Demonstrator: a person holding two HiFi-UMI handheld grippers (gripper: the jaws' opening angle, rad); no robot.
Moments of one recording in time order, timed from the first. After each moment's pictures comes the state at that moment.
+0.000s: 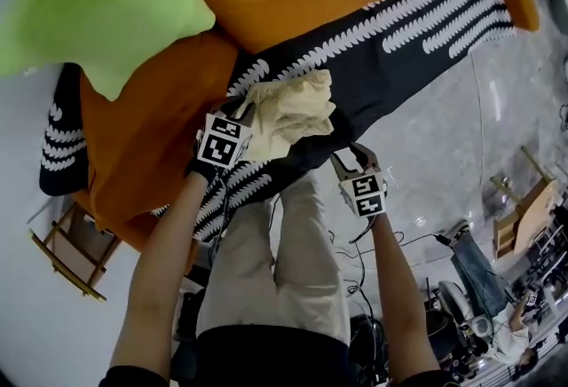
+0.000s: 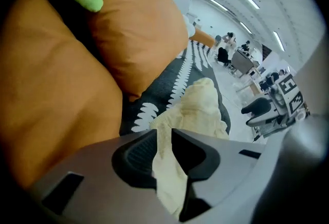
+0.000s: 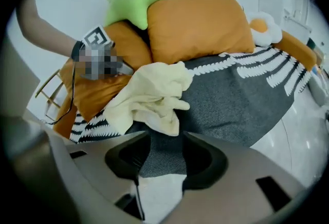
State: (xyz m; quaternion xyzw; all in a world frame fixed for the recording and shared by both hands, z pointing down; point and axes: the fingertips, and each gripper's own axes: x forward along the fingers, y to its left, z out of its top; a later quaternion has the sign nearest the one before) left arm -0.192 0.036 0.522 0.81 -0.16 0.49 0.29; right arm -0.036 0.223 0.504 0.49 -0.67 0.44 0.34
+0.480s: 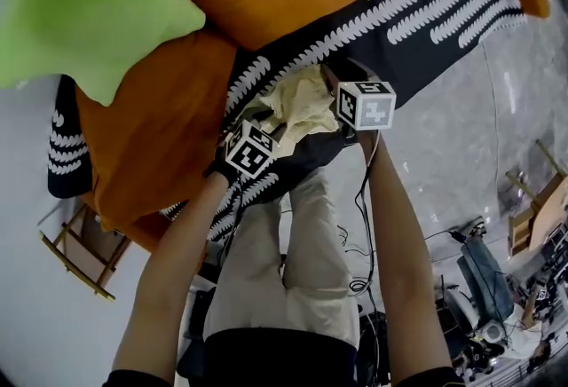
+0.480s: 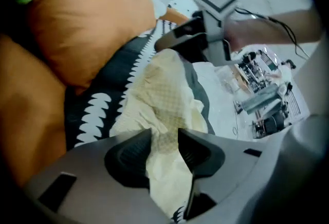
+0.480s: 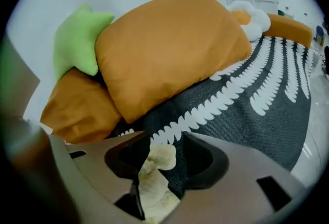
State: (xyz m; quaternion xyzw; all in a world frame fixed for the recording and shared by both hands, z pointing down) left arm -0.152 0.113 0.555 0.80 -0.03 0.54 0.26; right arm 0.013 0.021 0.538 0.57 -0.63 0.49 0.20
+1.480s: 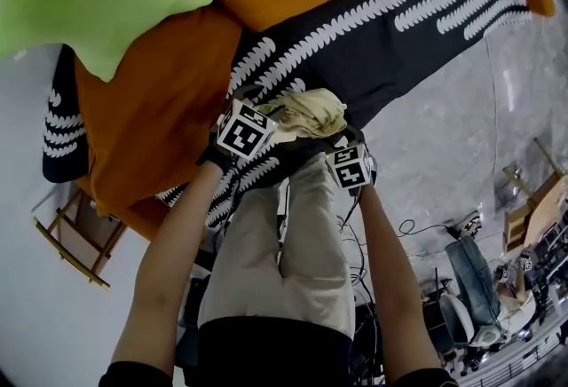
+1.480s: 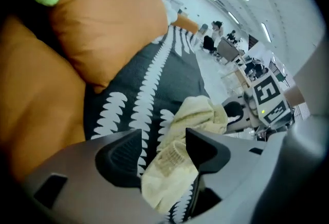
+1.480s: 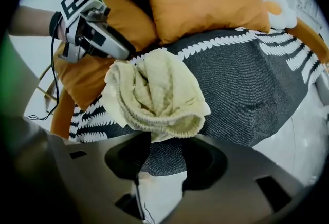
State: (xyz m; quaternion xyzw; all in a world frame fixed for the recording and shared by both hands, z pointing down) left arm -0.192 0.089 0.537 0.79 -0.07 0.54 0.28; right arm -0.104 0.231 0.572 0.44 -0.64 0.49 0.39
